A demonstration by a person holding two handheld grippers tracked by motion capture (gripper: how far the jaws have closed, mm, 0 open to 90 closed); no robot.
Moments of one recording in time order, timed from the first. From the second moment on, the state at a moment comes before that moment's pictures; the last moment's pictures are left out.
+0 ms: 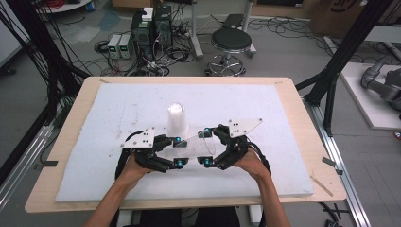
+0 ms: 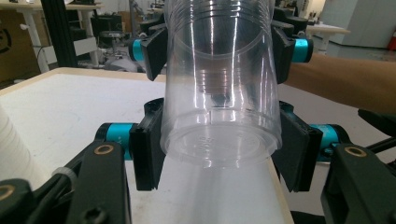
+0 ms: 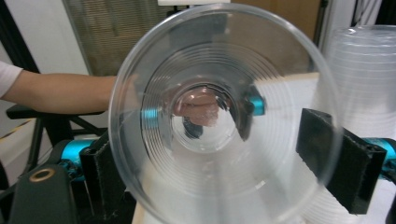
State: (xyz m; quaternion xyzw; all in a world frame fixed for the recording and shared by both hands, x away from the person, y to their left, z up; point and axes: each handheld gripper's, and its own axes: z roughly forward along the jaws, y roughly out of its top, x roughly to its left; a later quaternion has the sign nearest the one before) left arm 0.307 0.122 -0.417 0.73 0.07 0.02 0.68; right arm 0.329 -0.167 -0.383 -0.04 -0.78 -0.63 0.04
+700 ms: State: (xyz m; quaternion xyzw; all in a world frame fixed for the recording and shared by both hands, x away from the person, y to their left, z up) left arm 0.308 0.120 -0.418 0.74 0.06 0.01 0.67; right arm 0.332 -0.161 -0.383 -0.02 -0.77 -0.64 0.05
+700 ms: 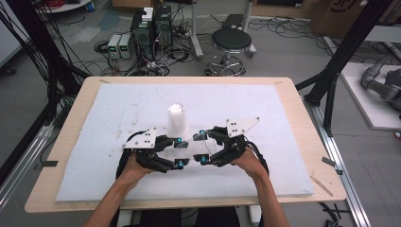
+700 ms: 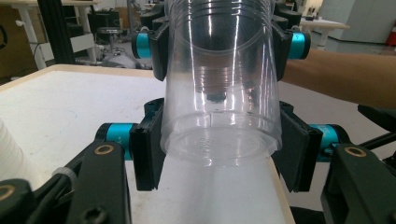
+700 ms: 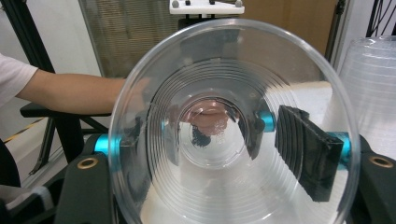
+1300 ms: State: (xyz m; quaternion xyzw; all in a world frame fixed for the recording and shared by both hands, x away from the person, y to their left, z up) left arm 0.298 0.131 -0.412 0.77 0.11 0.02 0.63; right arm 0.331 -0.166 -0.381 -0.03 -0.78 -0.62 0.03
